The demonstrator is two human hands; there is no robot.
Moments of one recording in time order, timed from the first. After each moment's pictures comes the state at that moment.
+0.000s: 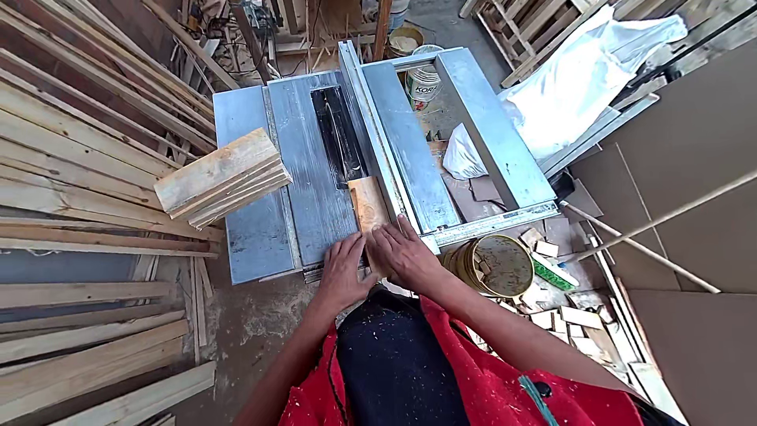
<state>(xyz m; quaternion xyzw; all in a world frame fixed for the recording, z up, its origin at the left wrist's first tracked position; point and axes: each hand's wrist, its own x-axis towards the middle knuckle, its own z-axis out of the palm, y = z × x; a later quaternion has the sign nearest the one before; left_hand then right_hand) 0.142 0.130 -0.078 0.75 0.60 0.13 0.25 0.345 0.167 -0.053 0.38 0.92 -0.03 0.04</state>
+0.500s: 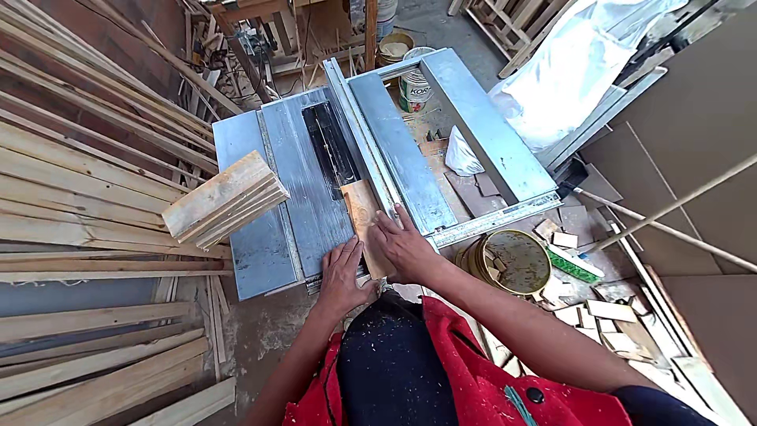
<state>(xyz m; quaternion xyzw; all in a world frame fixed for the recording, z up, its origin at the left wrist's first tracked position) 0.139 0.133 -0.095 0.79 0.58 0.15 0.15 0.338 0.196 -0.036 0.42 0.90 -0.04 0.12</state>
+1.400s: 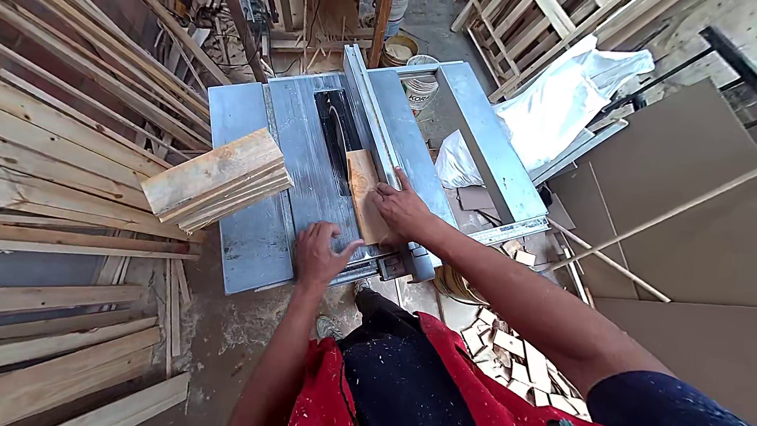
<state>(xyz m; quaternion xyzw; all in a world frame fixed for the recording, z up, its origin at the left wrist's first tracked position) 0.096 0.183 -0.089 0.68 0.62 0.36 0.10 0.303 0.293 -0.021 0.41 0.89 0.00 0.18</state>
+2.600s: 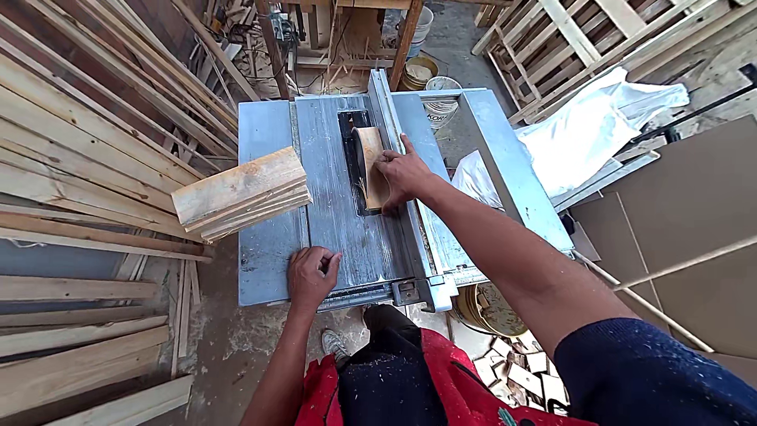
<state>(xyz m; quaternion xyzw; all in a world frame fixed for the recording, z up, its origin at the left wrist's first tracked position) 0.053 0.175 -0.110 0.62 0.69 0.36 0.08 0.271 0.439 -0.022 0.39 0.91 0.02 0.16</state>
